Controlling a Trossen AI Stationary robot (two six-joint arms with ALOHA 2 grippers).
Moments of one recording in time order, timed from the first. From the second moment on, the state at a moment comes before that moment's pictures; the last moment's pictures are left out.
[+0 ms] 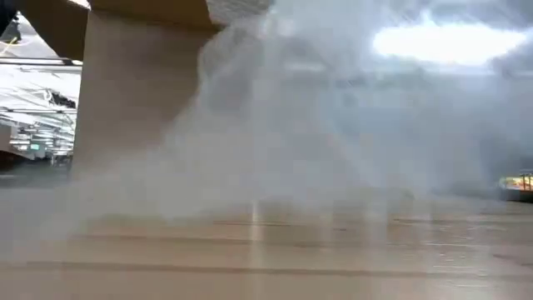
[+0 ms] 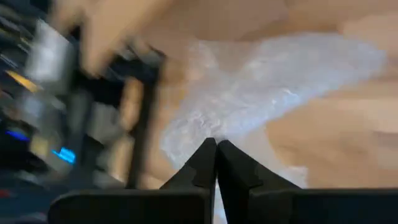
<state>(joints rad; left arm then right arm) -1.56 1.19 1.39 -0.86 -0.99 -1.19 0.71 2.09 2.33 -1.49 0.78 2.13</state>
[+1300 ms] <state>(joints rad) -0.88 1.41 1.15 -0.52 -0.59 -1.02 0.40 1.42 1.02 -0.59 0.16 1.53</state>
